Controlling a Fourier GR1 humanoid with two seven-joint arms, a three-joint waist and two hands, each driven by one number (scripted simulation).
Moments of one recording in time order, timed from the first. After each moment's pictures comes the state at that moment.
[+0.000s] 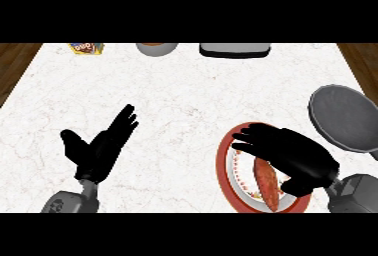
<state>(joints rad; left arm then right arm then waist) -0.10 0.20 -0.22 -1.49 0.31 0.04 0.17 -0.34 -0.70 0.63 -1.68 0.66 0.17 -0.20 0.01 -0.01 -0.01</state>
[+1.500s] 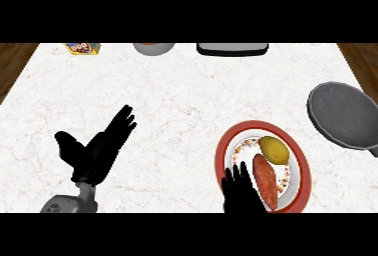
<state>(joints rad) -0.07 0.16 -0.18 -1.54 0.28 0.01 0.20 -0.27 -0.42 1.06 -1.74 1.30 0.82 0.58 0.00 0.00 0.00</state>
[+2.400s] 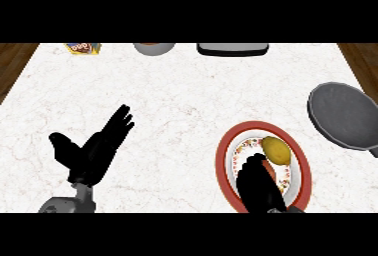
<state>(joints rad) -0.06 0.14 -0.13 -1.56 0.25 -0.04 0.22 -0.28 -0.46 0.93 -1.58 1.47 0.63 0.33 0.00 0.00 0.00</state>
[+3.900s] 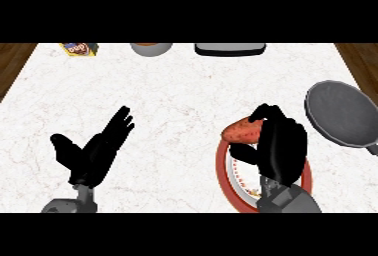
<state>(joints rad) -0.05 0.11 -0.12 -1.56 0.23 -0.05 0.23 -0.23 -0.01 0.37 -1.74 1.38 -0.07 0.89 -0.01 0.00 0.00</state>
